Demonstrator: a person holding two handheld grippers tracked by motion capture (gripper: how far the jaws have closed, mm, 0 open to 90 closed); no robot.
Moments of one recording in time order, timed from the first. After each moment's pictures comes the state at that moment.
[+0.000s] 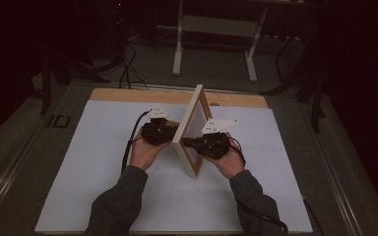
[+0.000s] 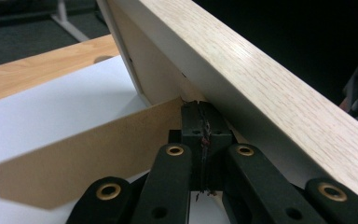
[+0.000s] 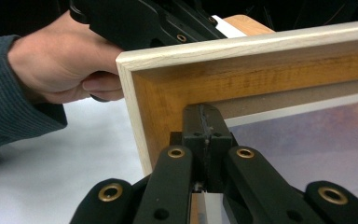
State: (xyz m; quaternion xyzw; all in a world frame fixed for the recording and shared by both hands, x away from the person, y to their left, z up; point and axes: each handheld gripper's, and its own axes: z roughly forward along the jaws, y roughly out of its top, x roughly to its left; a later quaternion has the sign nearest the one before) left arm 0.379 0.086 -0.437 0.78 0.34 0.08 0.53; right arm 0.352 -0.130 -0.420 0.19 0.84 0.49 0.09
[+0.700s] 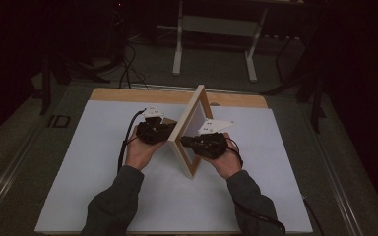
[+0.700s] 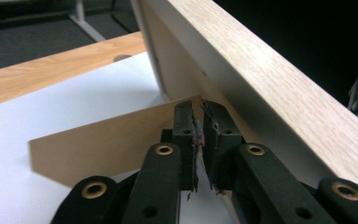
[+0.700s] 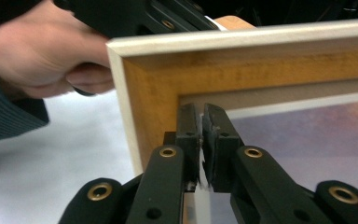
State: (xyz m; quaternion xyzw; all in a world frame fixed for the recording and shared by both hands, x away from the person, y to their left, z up) left arm 0.375 0.098 -0.432 0.77 0.37 0.12 0.51; right arm 0.352 -0.124 -0.424 0.20 0.84 0.49 0.11
